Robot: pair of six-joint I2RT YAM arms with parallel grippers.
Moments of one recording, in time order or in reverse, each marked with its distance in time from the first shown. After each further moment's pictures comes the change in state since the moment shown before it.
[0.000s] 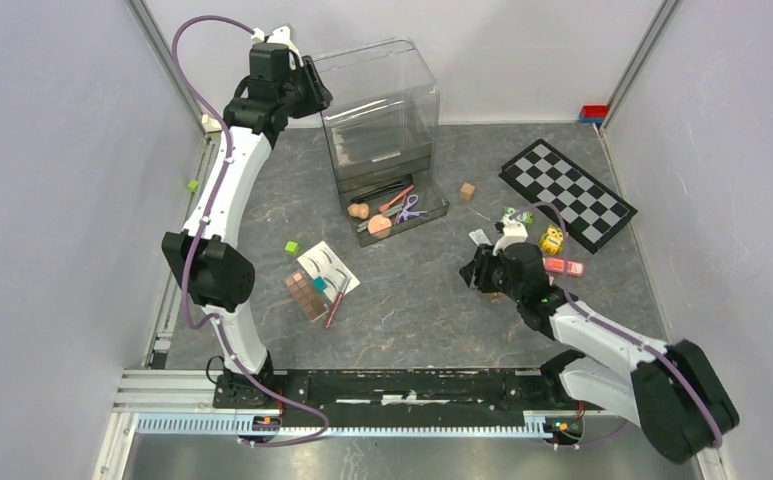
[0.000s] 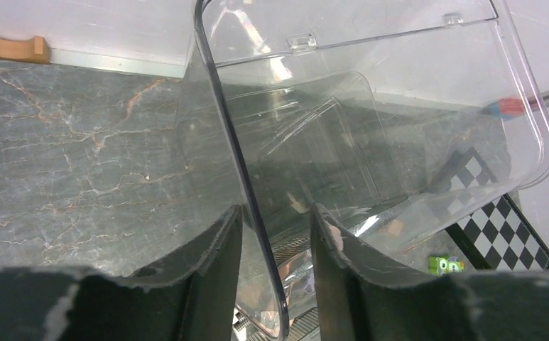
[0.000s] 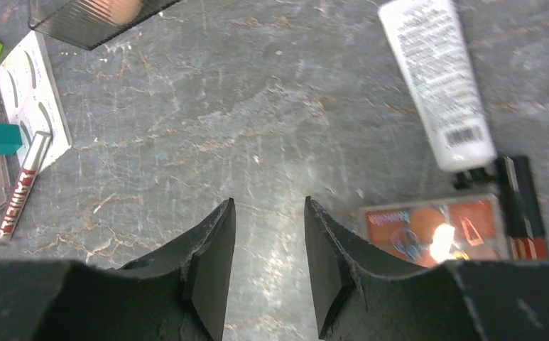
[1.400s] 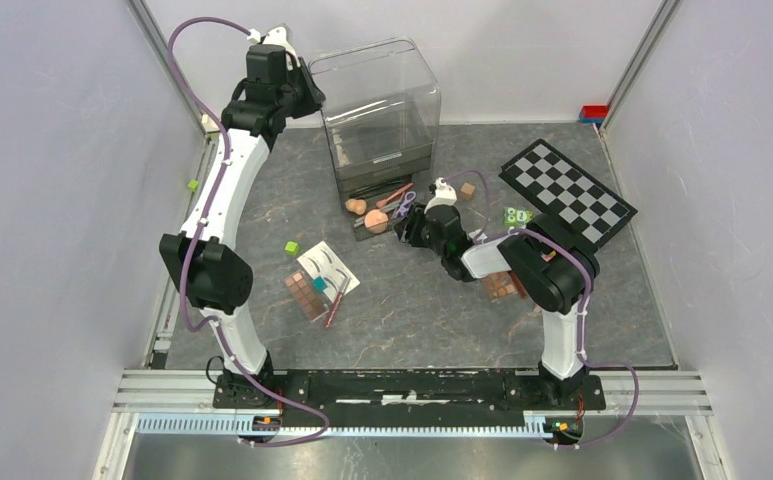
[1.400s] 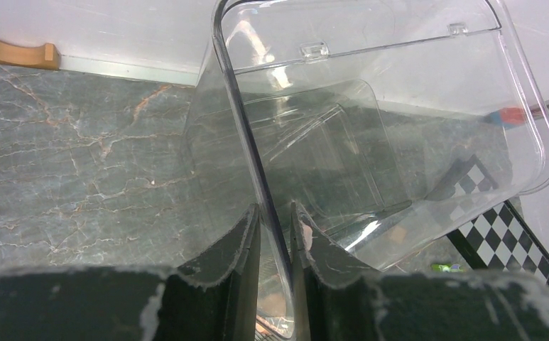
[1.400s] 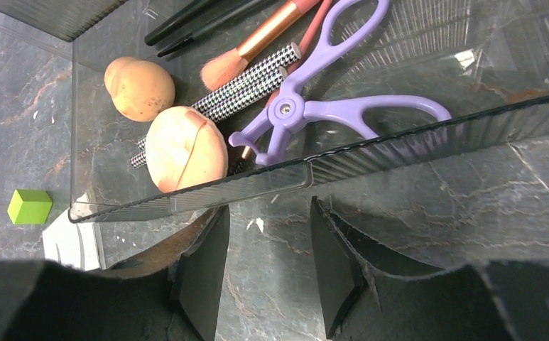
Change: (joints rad) left arm 0.001 -0.020 -0.039 0.039 -0.004 -0.001; right arm 0.188 0.963 0.551 0.536 0.180 0.158
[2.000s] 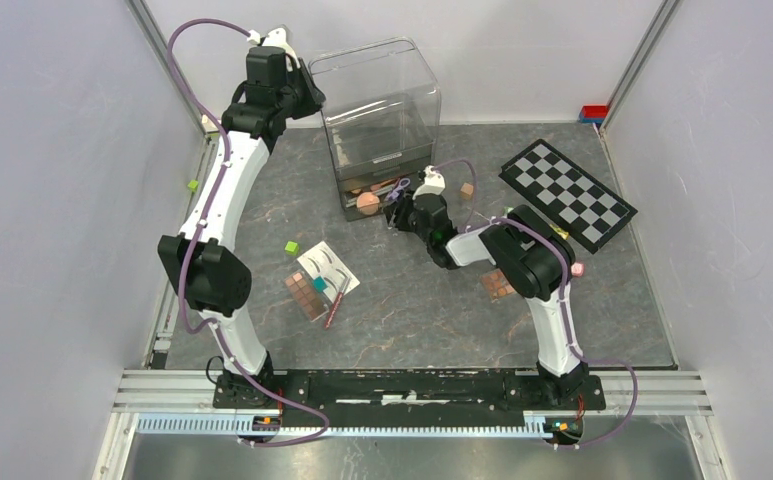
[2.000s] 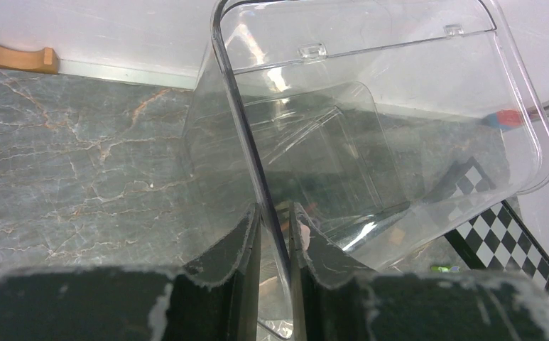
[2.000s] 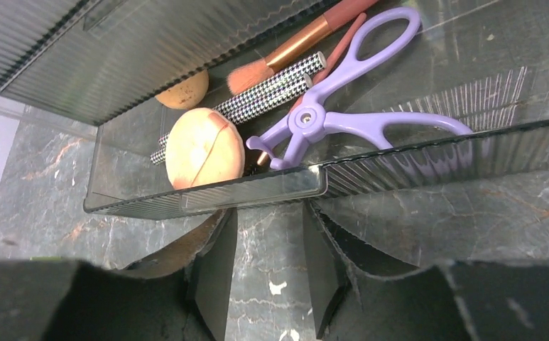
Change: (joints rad) left arm -0.002 -0.018 -0.035 0.032 0.000 0.000; right arm 0.001 0.161 0.200 0.060 0.025 0.005
